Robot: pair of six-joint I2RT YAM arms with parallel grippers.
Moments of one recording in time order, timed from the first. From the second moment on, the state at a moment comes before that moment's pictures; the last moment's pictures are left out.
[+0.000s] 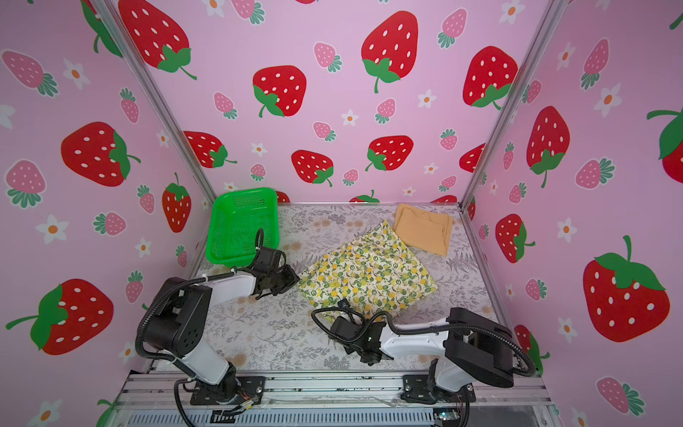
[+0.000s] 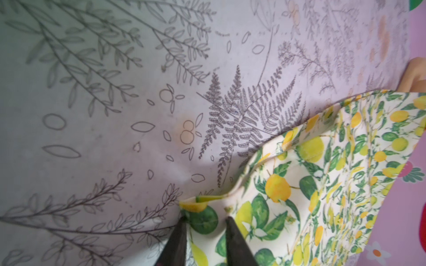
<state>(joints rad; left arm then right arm) -0.30 1.68 0.80 -0.11 0.22 -0.86 1.34 1.47 0.61 -0.25 0.43 0.62</state>
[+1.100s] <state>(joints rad) -0.30 1.52 0.93 -0.31 0.19 -0.80 1.45 1.46 0.56 -0.12 0.36 0.57</state>
